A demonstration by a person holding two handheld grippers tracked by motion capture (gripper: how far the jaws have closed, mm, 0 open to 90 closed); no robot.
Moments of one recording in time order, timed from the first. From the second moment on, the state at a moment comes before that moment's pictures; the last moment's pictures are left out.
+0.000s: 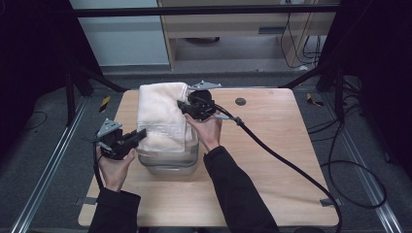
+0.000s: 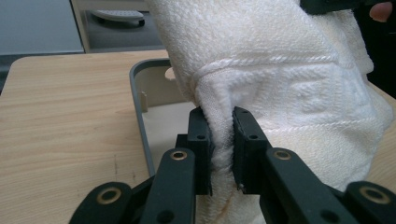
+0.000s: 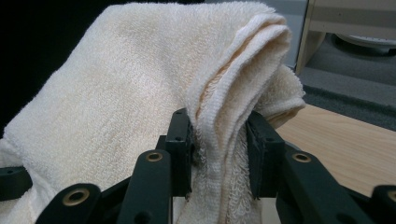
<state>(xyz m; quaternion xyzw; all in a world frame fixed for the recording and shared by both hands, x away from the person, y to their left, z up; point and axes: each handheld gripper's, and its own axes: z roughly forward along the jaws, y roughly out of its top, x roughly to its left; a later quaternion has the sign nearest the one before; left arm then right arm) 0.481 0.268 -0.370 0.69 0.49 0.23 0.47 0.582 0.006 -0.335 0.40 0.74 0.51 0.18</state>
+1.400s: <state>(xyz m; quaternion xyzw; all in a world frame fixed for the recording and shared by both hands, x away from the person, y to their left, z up) 0.504 0.253 -0.418 0.74 0.51 0.21 0.38 0.596 0.010 -0.402 0.44 0.76 0.46 0.16</state>
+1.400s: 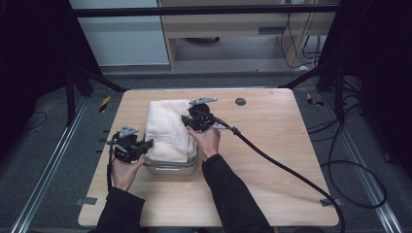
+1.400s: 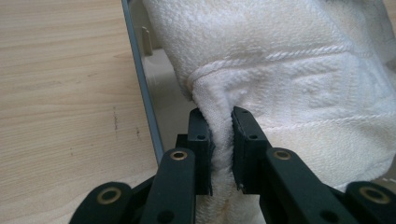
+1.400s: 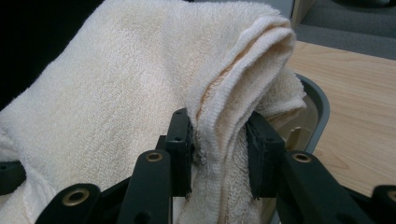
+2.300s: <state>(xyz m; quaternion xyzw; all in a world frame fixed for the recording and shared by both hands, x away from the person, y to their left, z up) 0.511 0.249 -0.432 0.75 0.52 0.20 0.34 0.599 0.014 -0.426 0.43 0.79 0.41 0.17</state>
